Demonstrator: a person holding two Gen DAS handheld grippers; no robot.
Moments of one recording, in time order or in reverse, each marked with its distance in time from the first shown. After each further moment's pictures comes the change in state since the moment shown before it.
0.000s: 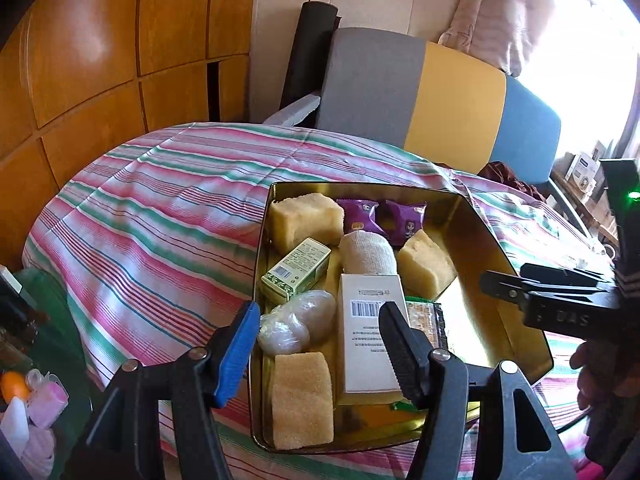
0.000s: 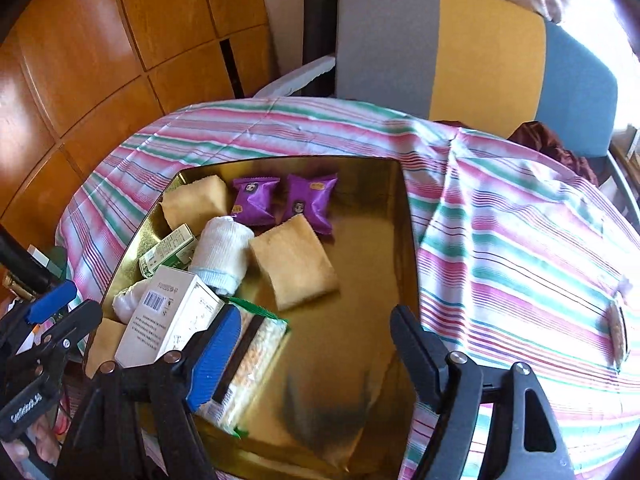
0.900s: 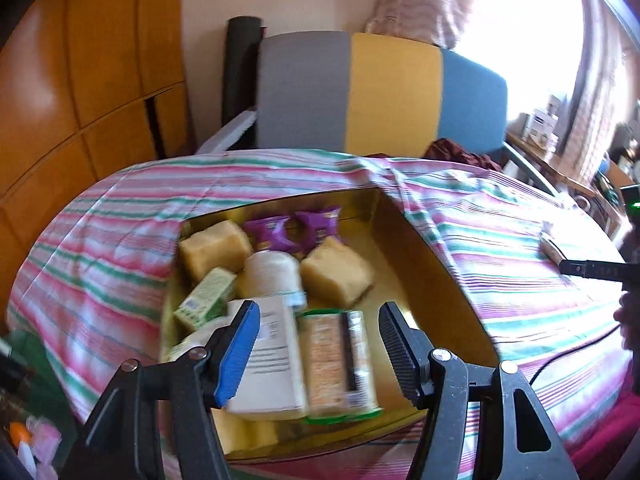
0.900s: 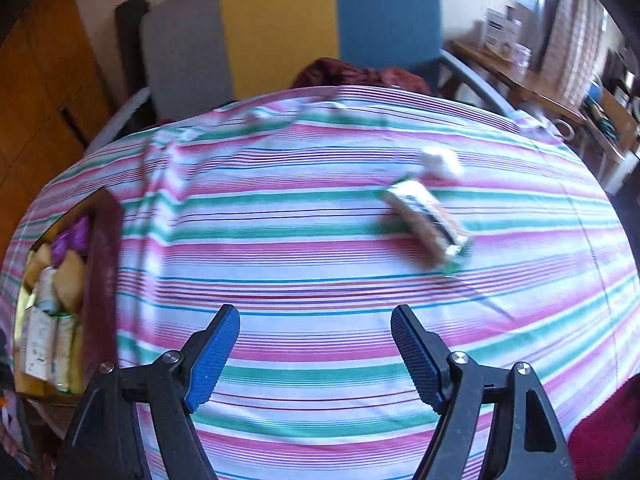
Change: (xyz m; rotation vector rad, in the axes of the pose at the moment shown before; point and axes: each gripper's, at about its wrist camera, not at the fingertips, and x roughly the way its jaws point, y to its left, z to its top) left arm -0.006 -0.093 0.010 0.205 -0.020 -0.092; right arm -0.085 -0.233 -0.073 0.412 0.042 -0.327
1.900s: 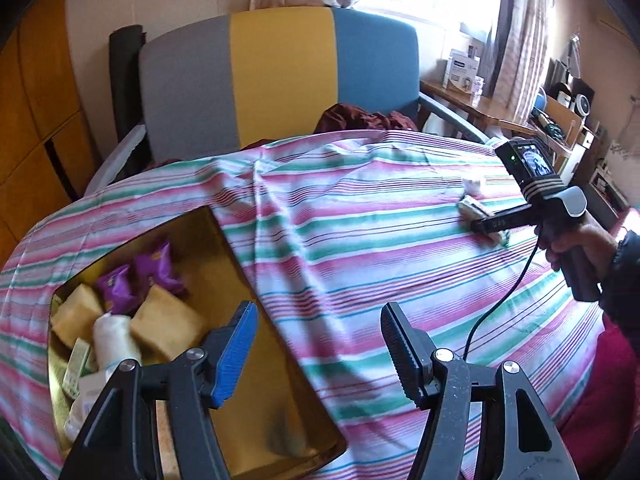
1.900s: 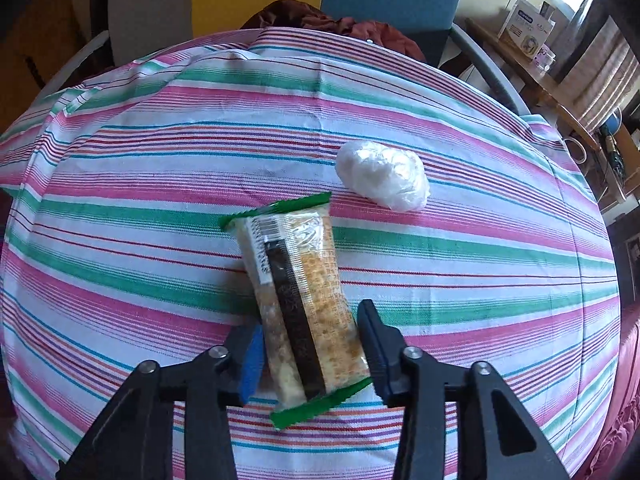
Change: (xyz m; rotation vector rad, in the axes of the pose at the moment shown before) left arm 0.050 -0.146 0.044 0.214 0.098 -0.196; right arm 0.117 -0.092 0.067 -0.159 0.177 -0.098
